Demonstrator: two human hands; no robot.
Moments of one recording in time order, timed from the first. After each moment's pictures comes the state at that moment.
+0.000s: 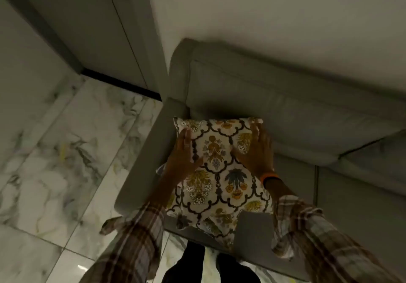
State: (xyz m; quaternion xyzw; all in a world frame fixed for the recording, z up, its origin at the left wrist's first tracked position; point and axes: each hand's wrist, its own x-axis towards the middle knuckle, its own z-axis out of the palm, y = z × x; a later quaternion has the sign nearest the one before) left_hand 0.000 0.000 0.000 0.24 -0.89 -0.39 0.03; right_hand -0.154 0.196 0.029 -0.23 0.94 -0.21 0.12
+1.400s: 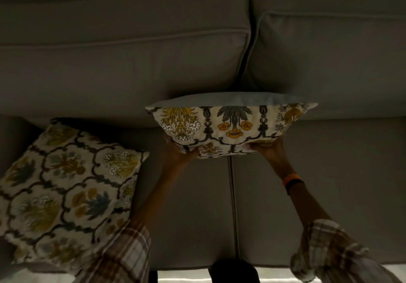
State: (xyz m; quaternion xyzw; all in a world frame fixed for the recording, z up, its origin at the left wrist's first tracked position) left_hand -0.280 0.444 -0.144 0.34 -0.75 -0.56 -0.05; right_hand -0.368 0.709 -0.164 0.04 0.80 -0.58 0.17
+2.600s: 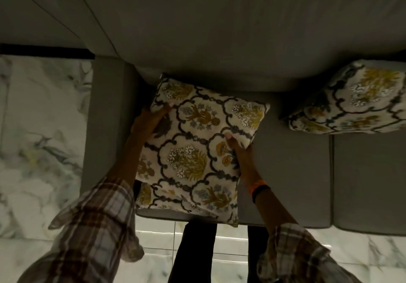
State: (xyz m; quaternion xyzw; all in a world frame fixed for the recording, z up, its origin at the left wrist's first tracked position) left_hand -0.121 -0.035 -0.159 0.50 -0.69 -0.47 -0.25; right_hand -0.116 0.268 -0.173 0.29 0.69 -0.57 0.34
